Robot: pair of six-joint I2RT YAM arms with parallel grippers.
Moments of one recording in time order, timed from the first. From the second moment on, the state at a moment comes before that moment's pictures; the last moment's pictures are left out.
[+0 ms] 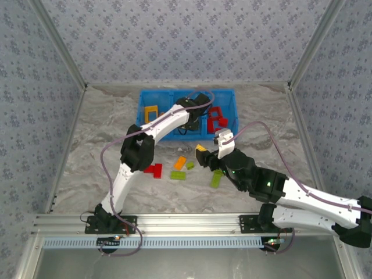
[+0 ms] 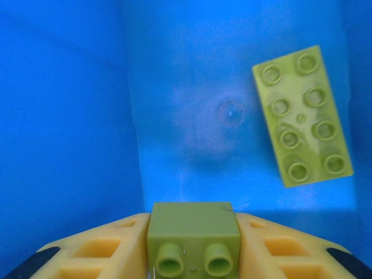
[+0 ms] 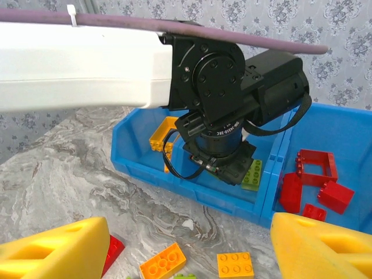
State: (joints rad) left arm -0.75 2.38 2.18 -1.11 -0.42 -0.54; right arm 1.16 0.84 0.80 -0.24 0.61 0.30
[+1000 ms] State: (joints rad) left arm -0.91 1.36 1.49 -1.01 -0.48 -0.73; right arm 1.12 1.08 0.85 -0.35 0.36 0.32
